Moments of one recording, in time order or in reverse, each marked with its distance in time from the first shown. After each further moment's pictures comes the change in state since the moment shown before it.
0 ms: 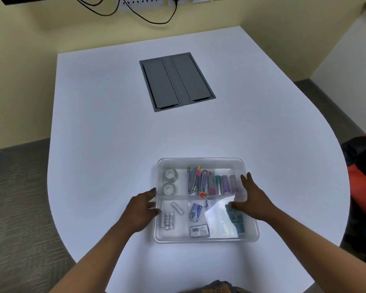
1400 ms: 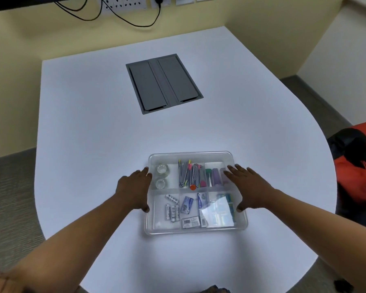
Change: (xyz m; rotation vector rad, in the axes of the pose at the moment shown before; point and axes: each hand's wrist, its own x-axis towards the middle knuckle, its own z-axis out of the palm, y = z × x) left_hand 0.036 0.060 -0.026 1.061 -0.059 0.118; right_hand 0.020 0.011 -0.034 -0.731 -0.092 -0.270
